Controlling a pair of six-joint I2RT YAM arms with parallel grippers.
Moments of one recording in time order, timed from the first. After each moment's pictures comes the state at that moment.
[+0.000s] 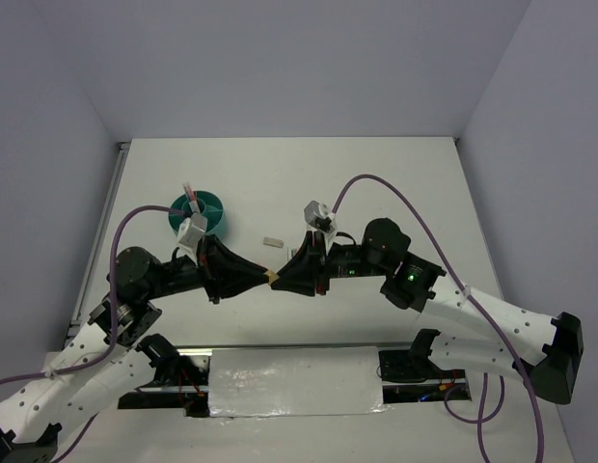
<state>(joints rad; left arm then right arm) -0.66 0.58 0.66 0.11 0.68 -0.59 0.96 0.98 0.83 0.18 -0.64 0.38</state>
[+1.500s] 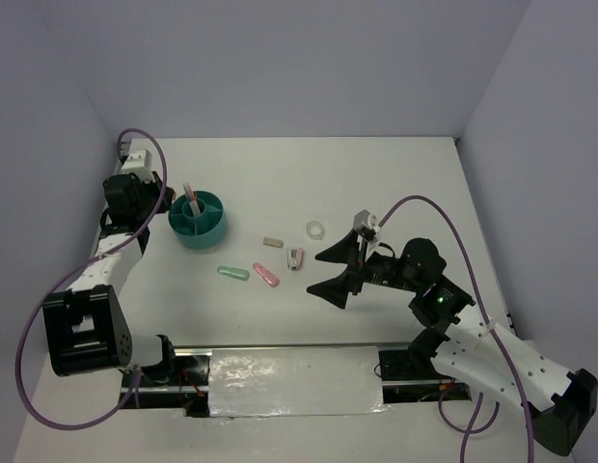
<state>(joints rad) 0.20 1.32 0.80 0.20 0.25 -0.12 0.71 0.67 0.54 0.14 -0.60 0.31</state>
